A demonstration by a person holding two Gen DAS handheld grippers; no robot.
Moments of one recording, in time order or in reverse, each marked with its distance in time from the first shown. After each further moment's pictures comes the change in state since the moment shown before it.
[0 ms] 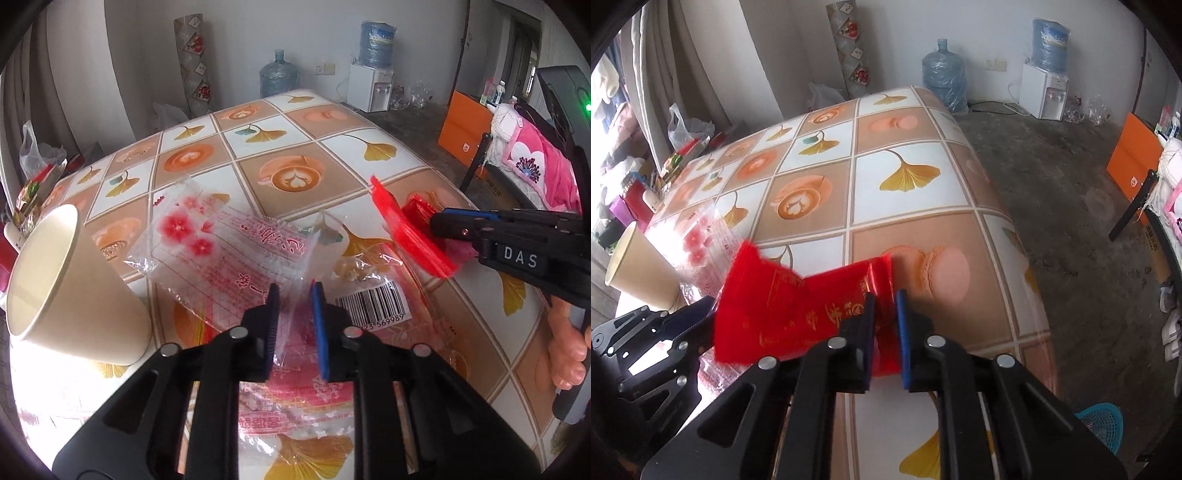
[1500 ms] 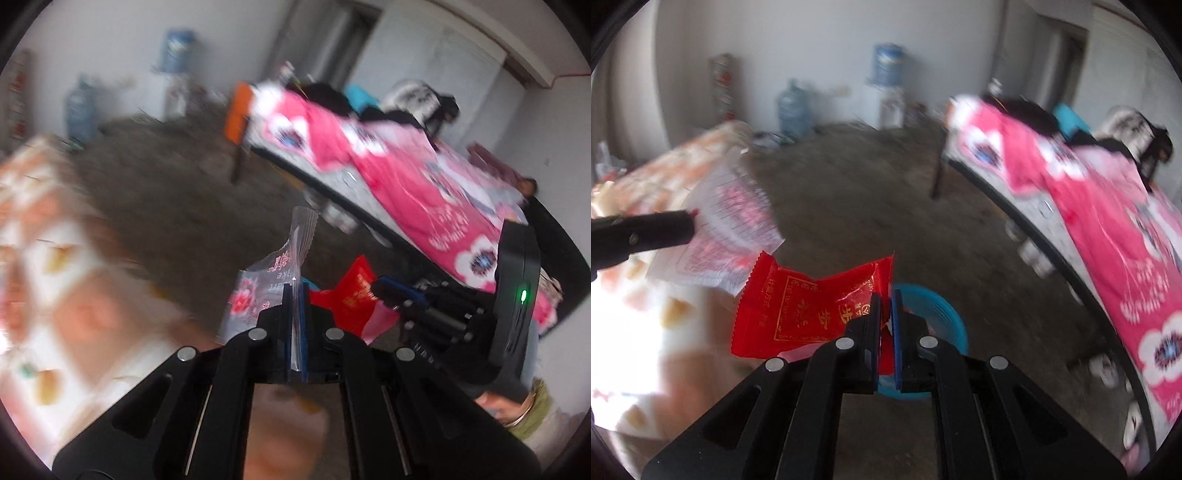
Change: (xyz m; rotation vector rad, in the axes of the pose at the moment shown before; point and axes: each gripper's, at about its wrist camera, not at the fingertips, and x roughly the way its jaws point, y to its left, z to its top) left arm -0.152 -0.314 -0.066 0.244 0.033 -0.718; right arm -0.255 -0.192 -0.255 0.212 -0.137 -0.474
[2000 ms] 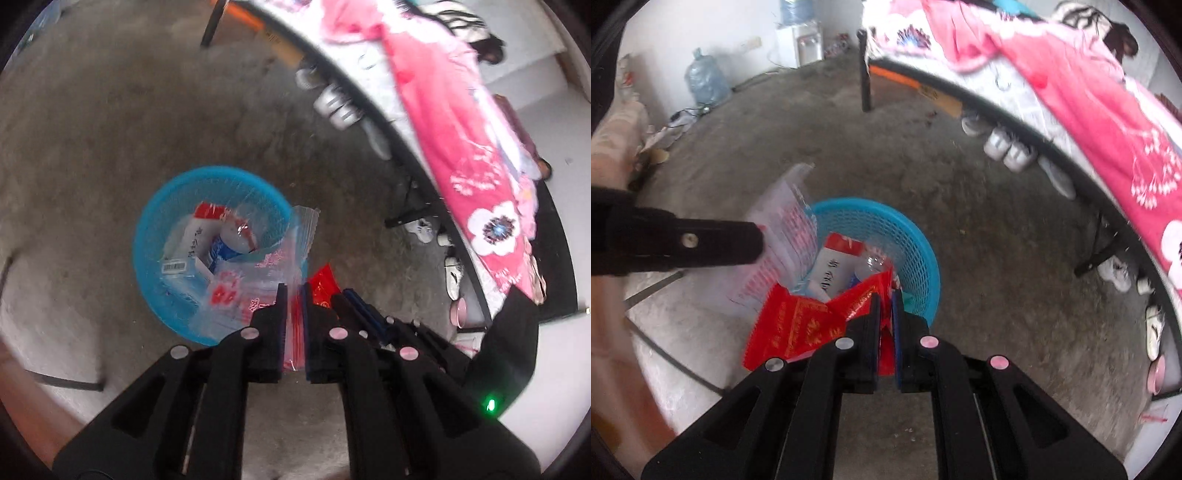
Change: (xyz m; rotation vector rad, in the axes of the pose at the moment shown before) left arm 0.267 0.001 -0.017 -0.193 0.461 -0.070; right arm 0.174 -0.085 -0.072 0.255 0.248 -0.112
